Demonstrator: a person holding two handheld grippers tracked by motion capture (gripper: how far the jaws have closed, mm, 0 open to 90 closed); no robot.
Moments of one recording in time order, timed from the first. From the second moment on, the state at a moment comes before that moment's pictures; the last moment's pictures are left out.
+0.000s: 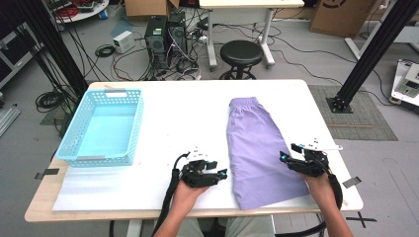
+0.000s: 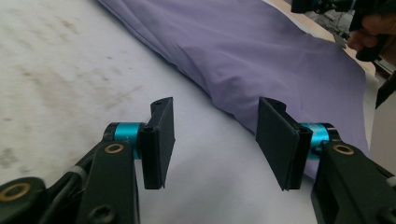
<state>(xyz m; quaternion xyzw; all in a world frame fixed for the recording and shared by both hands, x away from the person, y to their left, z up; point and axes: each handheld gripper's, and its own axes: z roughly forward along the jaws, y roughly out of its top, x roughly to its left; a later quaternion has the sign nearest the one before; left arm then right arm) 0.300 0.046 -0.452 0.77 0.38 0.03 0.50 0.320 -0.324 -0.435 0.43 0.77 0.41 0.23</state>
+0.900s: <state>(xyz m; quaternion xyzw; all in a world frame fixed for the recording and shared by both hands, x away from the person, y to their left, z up) 0.305 -0.010 -0.453 0.80 0.40 0.06 0.44 0.324 -0.329 -0.445 0.46 0.80 0.32 0.20</state>
